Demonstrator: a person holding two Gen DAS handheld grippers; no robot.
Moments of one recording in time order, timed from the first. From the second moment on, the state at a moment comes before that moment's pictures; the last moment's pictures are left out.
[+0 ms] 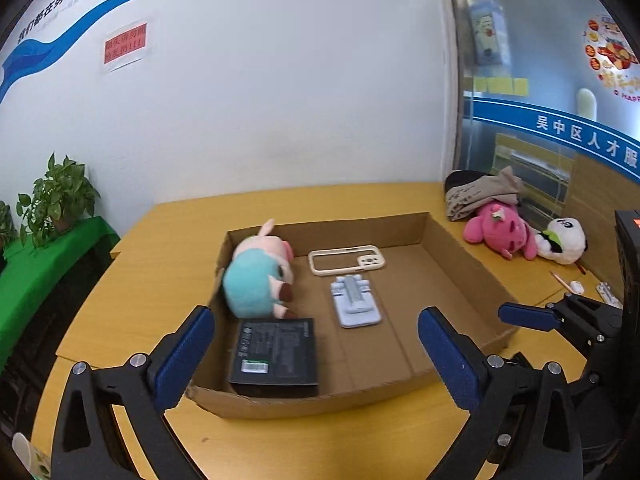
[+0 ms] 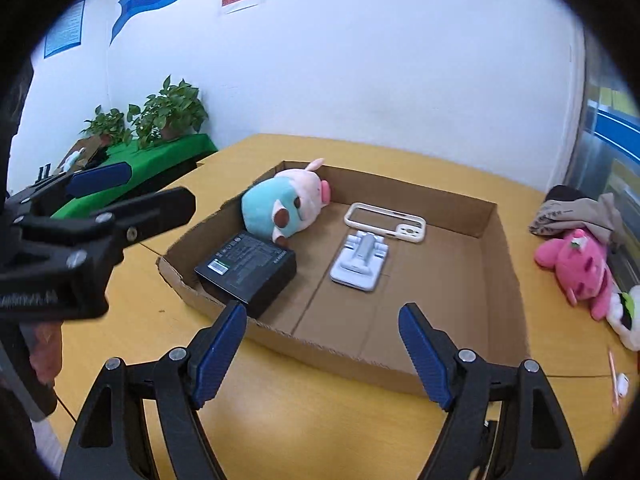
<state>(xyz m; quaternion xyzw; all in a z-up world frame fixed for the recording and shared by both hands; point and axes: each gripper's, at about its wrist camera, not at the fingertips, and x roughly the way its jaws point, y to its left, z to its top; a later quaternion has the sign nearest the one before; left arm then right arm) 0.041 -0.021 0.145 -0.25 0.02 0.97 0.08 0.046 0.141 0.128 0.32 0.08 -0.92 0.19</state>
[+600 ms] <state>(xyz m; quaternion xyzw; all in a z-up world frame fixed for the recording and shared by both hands) 0.060 -0.001 0.137 -0.26 0.01 0.96 0.10 0.065 0.170 0.127 0.32 0.06 -0.93 0.17</state>
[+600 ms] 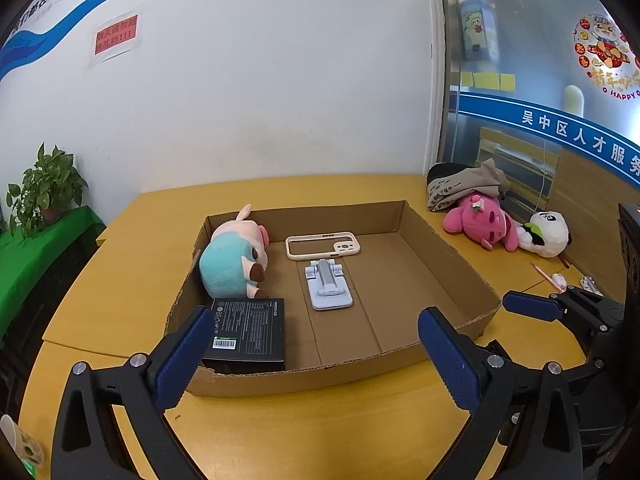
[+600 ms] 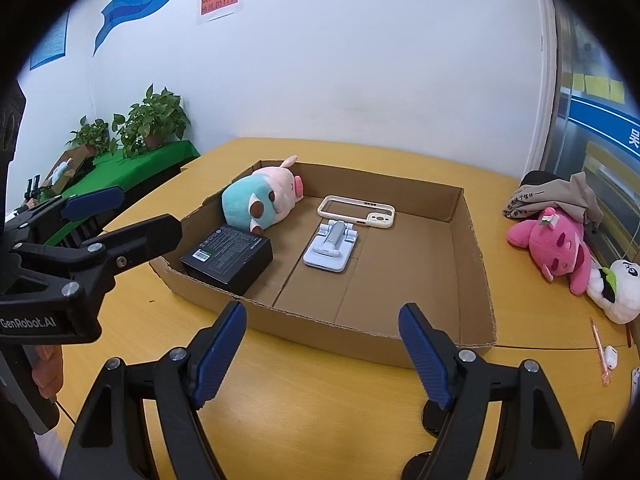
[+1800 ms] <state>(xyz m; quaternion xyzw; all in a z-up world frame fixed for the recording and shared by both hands) 0.035 0.042 0.071 -0.38 -0.04 0.91 0.19 0.074 0.294 0.039 0.43 -0.05 -0.89 0.11</state>
